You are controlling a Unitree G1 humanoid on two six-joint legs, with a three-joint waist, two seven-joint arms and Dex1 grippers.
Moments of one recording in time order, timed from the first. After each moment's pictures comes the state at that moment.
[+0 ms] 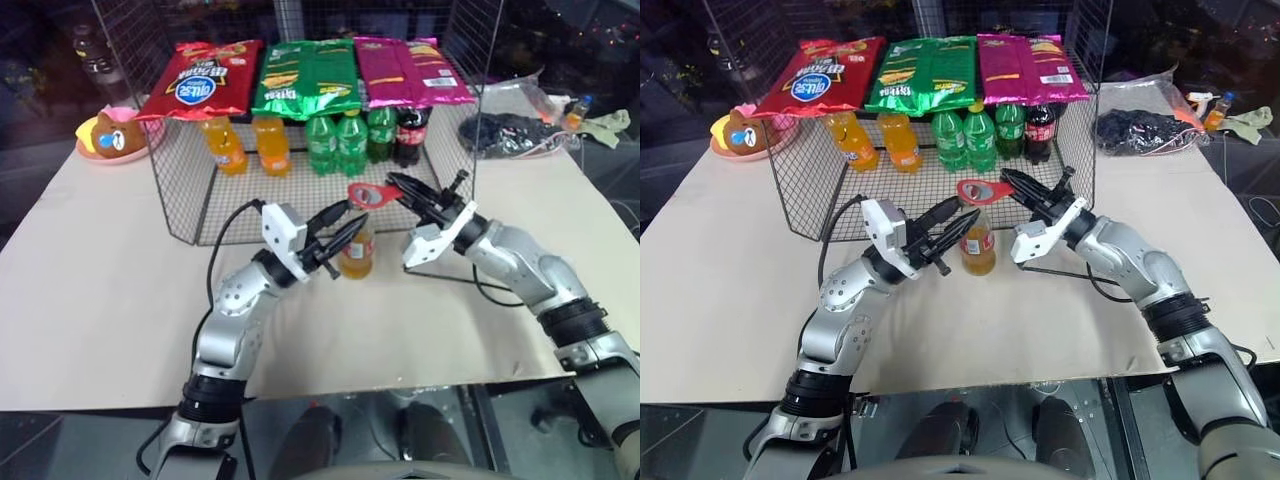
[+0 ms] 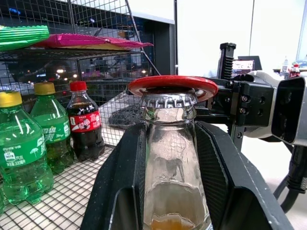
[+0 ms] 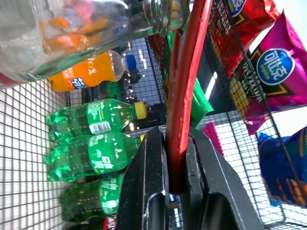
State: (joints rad) left arm -0.27 0.27 -0.09 -0.15 -0.38 -0.01 -0.71; right arm -0.65 -0.55 0.30 0.27 -0.76 -0.68 -0.05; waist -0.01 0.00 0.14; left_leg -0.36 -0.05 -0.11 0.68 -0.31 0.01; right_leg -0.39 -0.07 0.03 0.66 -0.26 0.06
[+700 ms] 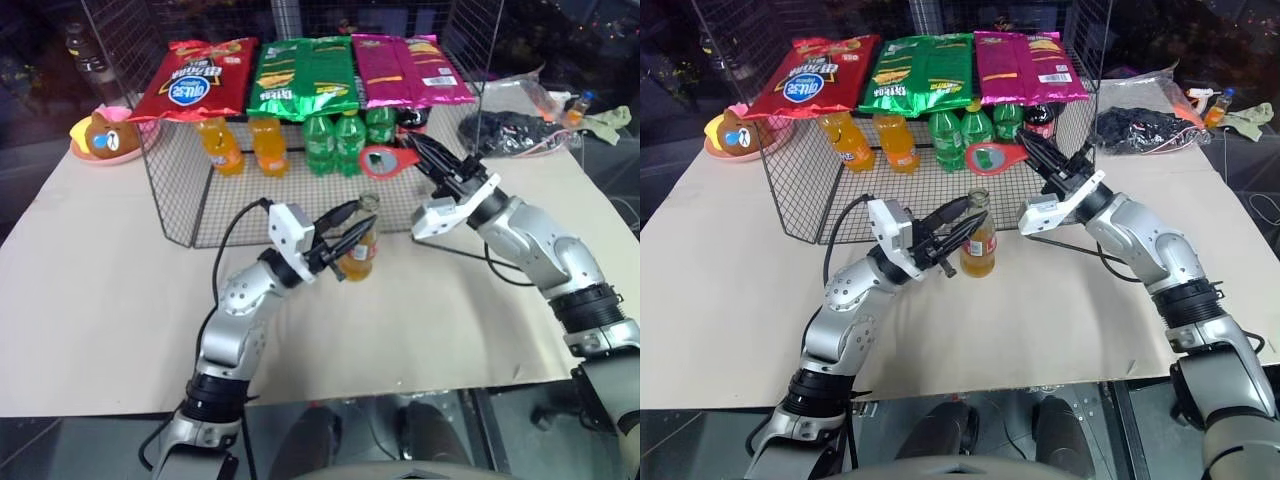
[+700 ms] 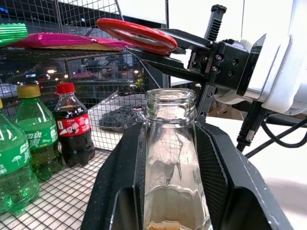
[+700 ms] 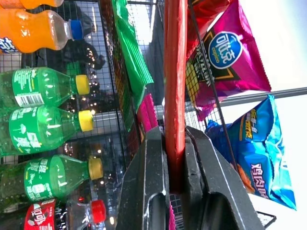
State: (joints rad) left arm -0.27 0.27 -0.12 -0.16 -0.38 0.00 -0.71; right arm -0.70 -0.58 0.25 0.25 -0.80 -0.61 -0.15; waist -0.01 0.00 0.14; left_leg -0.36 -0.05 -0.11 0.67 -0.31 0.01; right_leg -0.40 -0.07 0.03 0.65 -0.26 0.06
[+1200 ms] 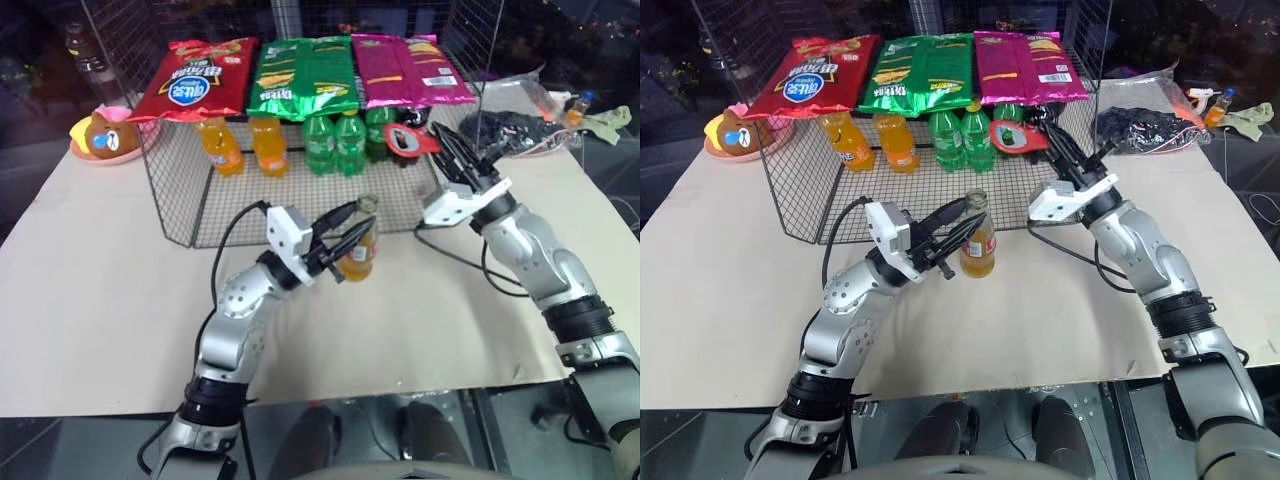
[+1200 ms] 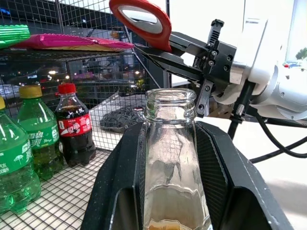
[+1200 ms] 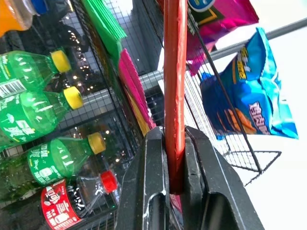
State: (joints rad) left arm -0.25 0.27 -0.12 -0.16 -0.37 -0.01 -0.71; right arm -0.64 -0.52 0.20 0.26 -0.64 -0.55 -0.13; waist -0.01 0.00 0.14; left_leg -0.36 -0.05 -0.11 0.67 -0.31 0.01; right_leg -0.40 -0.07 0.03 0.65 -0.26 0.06
